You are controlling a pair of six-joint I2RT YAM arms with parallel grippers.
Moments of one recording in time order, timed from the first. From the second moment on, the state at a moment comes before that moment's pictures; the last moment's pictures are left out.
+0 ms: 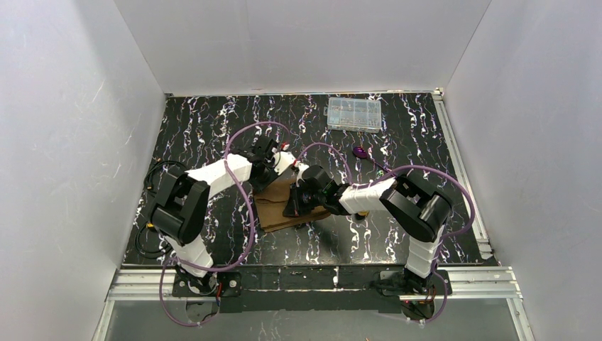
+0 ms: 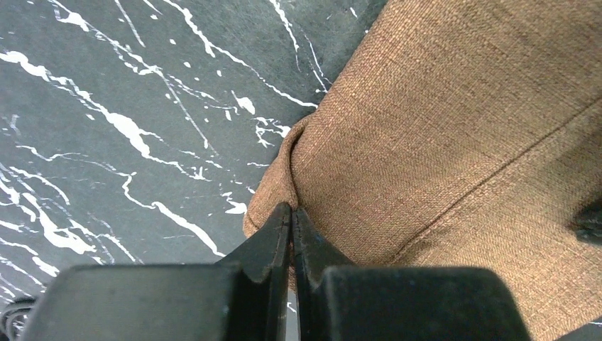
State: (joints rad) left arm -0.51 1.73 1.07 -0.55 -0.07 0.45; right arm 0.92 1.84 0.88 0.28 -0.31 0.66
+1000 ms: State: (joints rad) left arm -0.59 1.58 0.90 -0.46 -0.04 0.59; right arm 0.85 1.87 0.86 0.31 -0.46 0.73
